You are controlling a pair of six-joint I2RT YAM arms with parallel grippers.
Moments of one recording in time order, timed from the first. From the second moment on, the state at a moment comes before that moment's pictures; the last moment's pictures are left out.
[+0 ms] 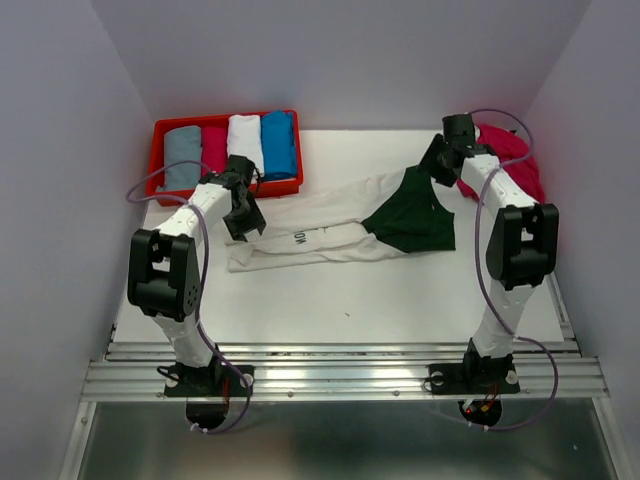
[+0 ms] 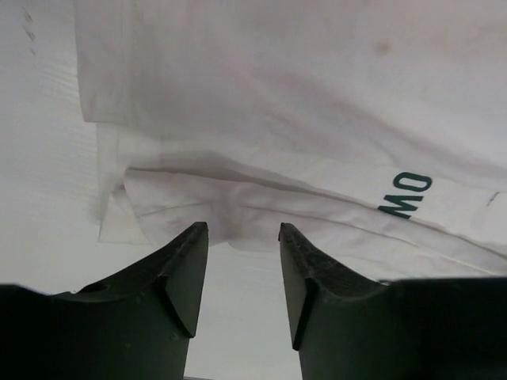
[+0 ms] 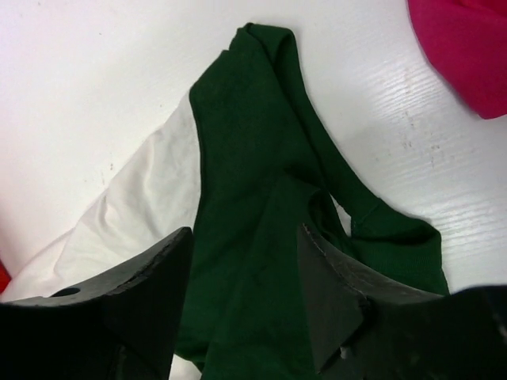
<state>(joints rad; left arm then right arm) -0.22 1.74 1.29 -0.81 -0.09 -0.67 0.09 1.97 1.67 -0.53 0.13 0.59</state>
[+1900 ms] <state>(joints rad) -0.20 1.74 1.25 -0.70 -0.18 -0.57 0.09 1.69 1.08 -0.44 -0.14 0.64</state>
